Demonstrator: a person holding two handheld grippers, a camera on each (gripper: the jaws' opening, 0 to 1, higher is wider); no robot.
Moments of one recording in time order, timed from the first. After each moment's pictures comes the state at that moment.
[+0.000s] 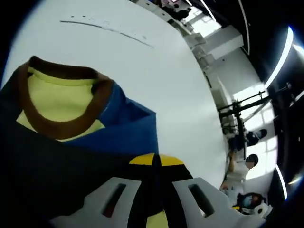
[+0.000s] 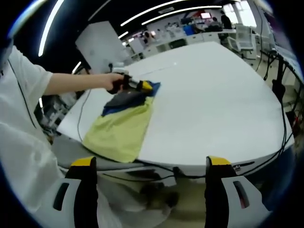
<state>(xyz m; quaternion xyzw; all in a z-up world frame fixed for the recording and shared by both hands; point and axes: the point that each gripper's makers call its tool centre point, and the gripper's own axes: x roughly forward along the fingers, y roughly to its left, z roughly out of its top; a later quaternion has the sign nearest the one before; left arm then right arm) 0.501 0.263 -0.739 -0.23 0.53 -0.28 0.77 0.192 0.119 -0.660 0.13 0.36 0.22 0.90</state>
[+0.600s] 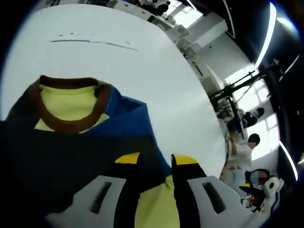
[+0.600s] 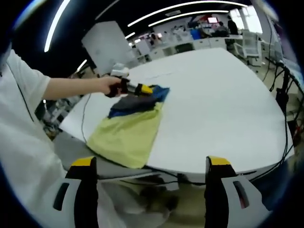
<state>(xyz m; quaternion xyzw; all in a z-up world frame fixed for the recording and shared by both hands) 0.469 0.294 -0.709 -0.17 0.51 -0.34 0.77 0.195 0.147 -0.637 0.11 0.35 0.24 0.90</state>
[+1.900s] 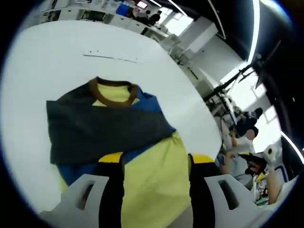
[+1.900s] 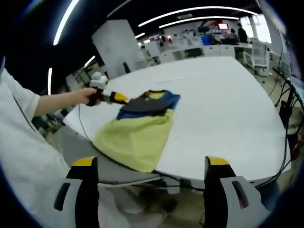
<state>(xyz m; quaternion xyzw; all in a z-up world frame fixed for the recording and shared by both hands) 0.397 0.416 -0.661 -0.14 0.46 -0.36 0.80 0.197 0.164 -0.612 0.08 0.33 0.28 0.90</state>
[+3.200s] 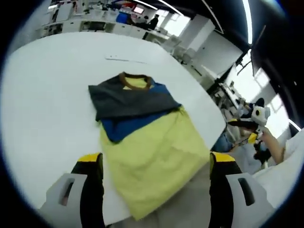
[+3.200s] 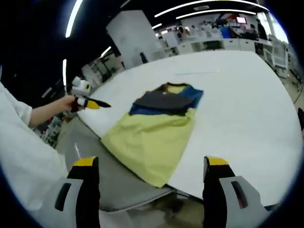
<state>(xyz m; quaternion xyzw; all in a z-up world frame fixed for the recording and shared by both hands) 0.317 0.518 -0.648 -0.10 0.44 -0.34 0.83 0.231 0.222 -0.629 0.08 0.36 0.36 0.86</state>
